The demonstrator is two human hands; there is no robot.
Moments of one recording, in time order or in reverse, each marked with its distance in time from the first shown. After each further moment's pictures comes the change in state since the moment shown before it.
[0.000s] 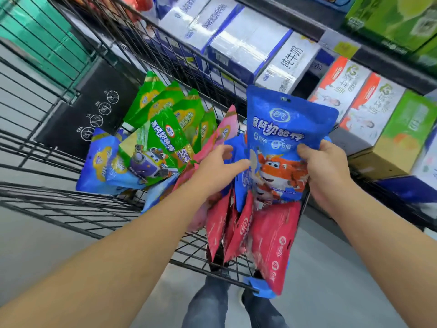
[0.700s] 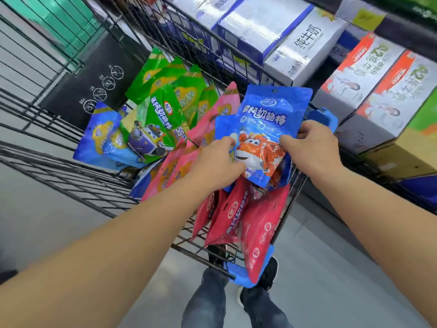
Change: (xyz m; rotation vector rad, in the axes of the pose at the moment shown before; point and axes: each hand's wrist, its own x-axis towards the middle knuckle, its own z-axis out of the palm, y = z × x) left_hand -0.016 -0.010 0.051 0.552 0.138 0.060; right_hand 0.034 0.037 -0.017 -0.637 -0.062 -0.242
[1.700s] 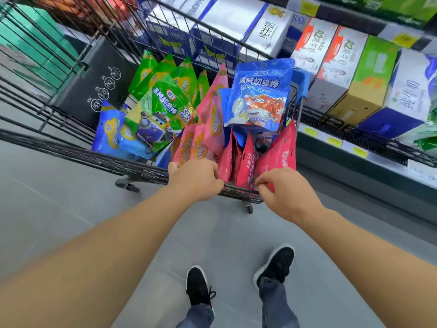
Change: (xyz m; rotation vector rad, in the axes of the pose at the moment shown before) left_hand -0.130 -0.105 -0.023 0.424 -0.147 0.147; right_hand -0.236 0.013 0.060 -0.442 -0.158 -0.281
